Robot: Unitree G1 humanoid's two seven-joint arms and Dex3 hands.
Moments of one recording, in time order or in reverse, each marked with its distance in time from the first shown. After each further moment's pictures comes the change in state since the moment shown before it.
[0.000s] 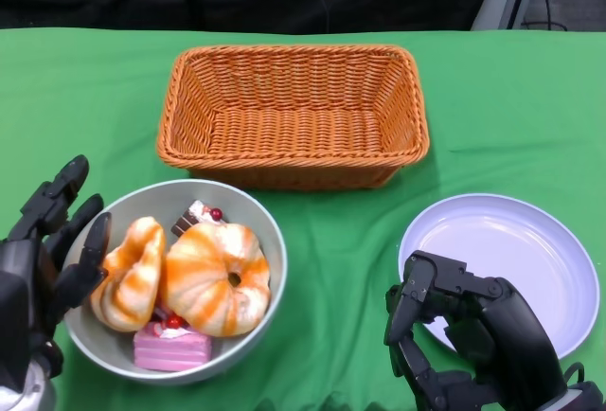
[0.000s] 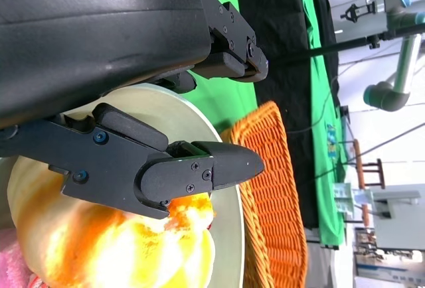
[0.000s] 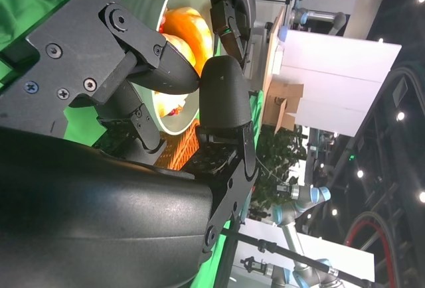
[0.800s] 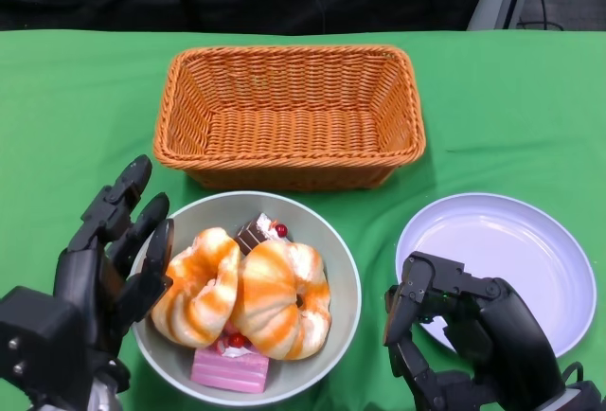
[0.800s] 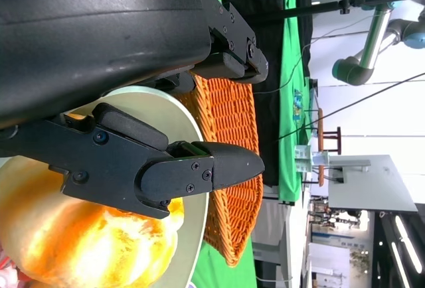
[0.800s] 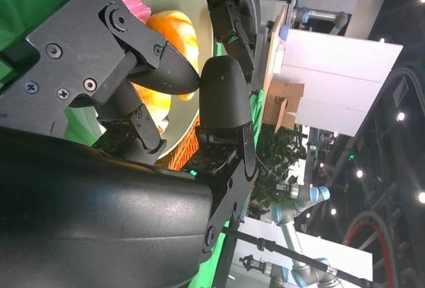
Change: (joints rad) left arm 0.166 -0.166 -0.103 -0.394 0.014 0.142 0.070; right arm -0.007 0.002 0.001 0.017 -0.006 -0.015 0.003
